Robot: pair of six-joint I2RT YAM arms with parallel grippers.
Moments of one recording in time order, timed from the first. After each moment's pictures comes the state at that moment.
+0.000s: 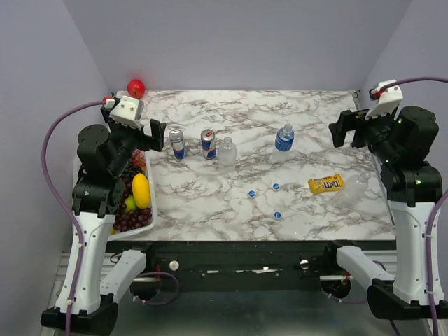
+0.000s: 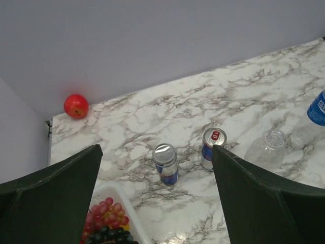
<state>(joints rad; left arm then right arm) -0.12 0.83 1.17 -0.36 0.19 0.09 0.01 0.94 1.45 -0.72 -0.17 -0.10</state>
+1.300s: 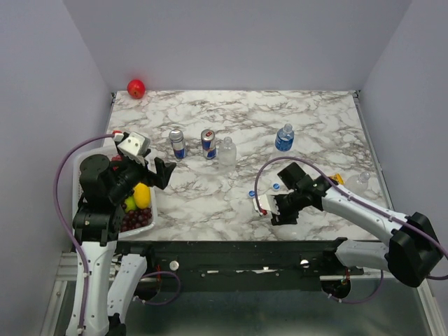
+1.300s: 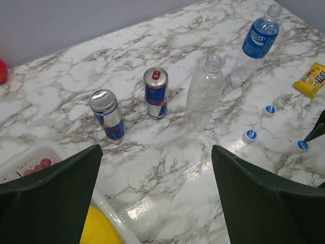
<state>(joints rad) -0.05 0.61 0.96 -0.55 0.50 0.07 0.67 1.19 0.72 -0.77 -0.46 -1.06</state>
